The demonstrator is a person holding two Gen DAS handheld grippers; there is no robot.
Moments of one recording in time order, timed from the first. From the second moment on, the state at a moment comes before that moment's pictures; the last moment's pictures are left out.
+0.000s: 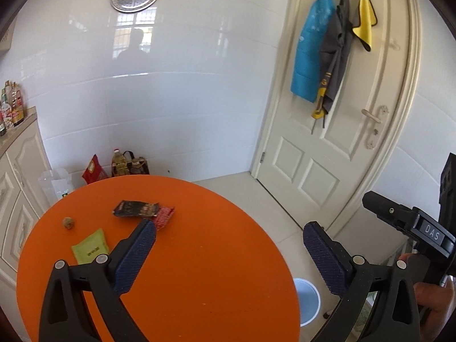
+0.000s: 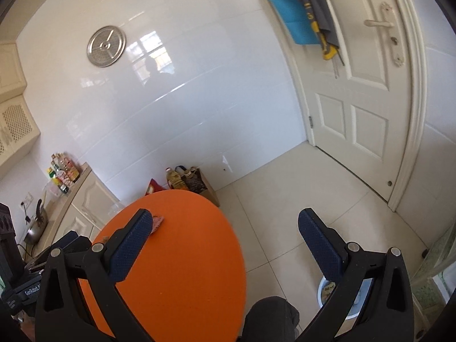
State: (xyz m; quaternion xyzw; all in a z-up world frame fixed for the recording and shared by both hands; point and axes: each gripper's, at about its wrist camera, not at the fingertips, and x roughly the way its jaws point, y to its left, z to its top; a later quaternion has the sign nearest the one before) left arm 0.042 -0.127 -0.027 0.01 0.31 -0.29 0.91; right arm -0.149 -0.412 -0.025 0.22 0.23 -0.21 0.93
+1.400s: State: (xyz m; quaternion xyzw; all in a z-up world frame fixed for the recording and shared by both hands) left arm 0.217 -0.135 -0.163 0.05 0.47 -0.09 0.88; right arm 0.136 -0.308 -0.190 0.07 0.46 -0.10 0.88
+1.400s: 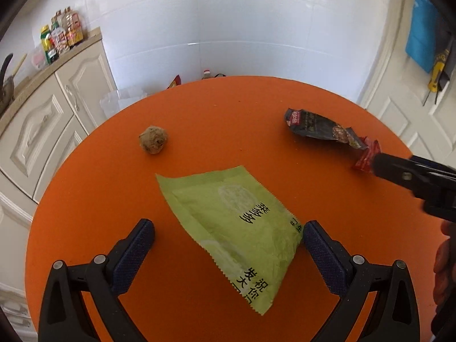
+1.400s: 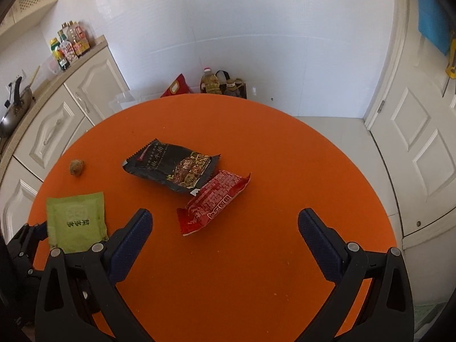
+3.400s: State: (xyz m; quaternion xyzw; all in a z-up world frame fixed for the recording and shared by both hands) left arm 0.091 -0.273 -0.084 0.07 0.31 -0.42 0.85; right arm -0.186 -0.448 -0.053 0.15 0.26 -0.22 0.93
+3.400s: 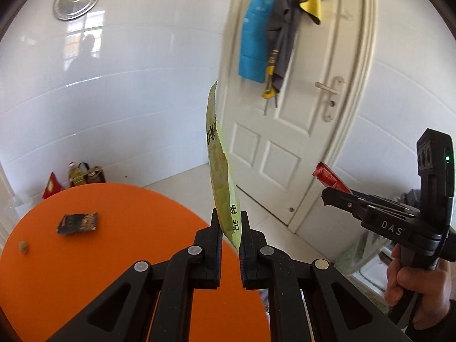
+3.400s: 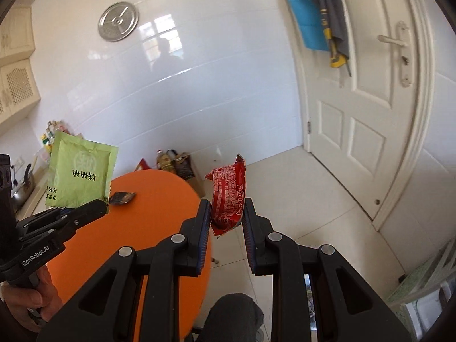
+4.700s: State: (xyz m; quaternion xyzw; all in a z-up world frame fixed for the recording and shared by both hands) left arm 0.201 -0.646 -0.297 0.24 0.58 -0.41 0.66; right arm -0.303 -0.658 -0.290 0.37 0.38 -0.37 0.76
